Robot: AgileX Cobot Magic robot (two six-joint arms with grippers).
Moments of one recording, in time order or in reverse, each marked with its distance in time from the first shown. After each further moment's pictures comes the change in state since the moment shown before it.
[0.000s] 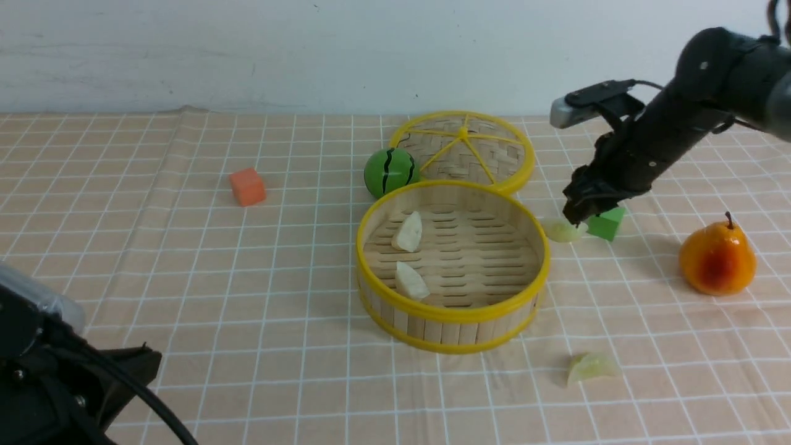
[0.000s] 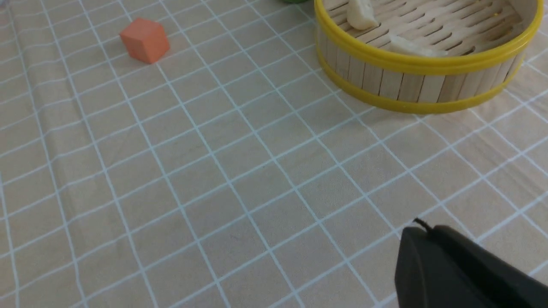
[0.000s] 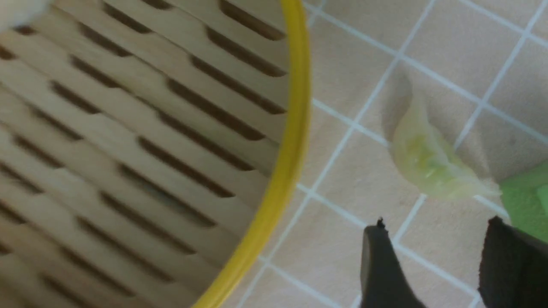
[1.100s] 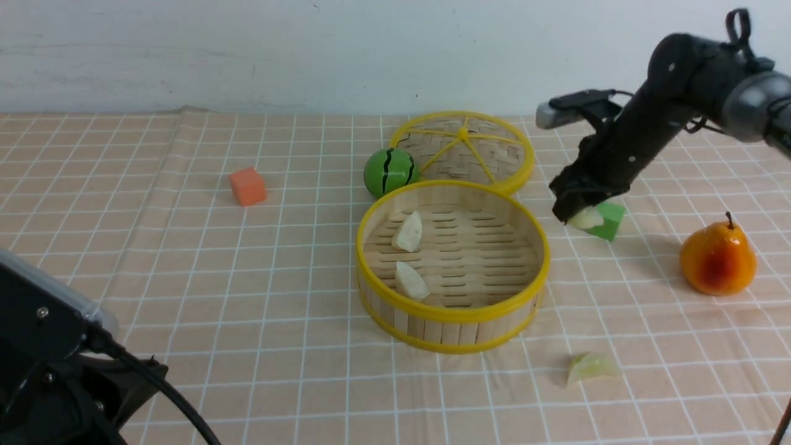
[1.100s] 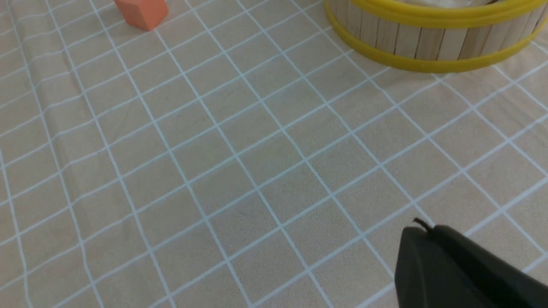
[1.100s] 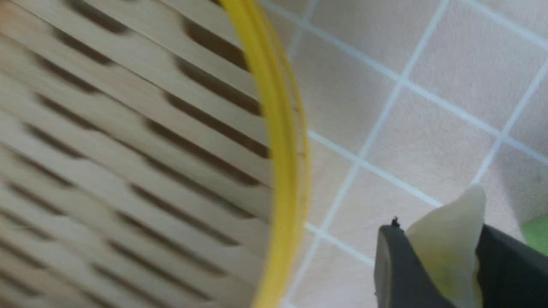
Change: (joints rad) right arm 0.005 0.059 -0.183 0.125 0.148 0.050; left arm 0.000 0.068 0.003 0.041 0.001 0.000
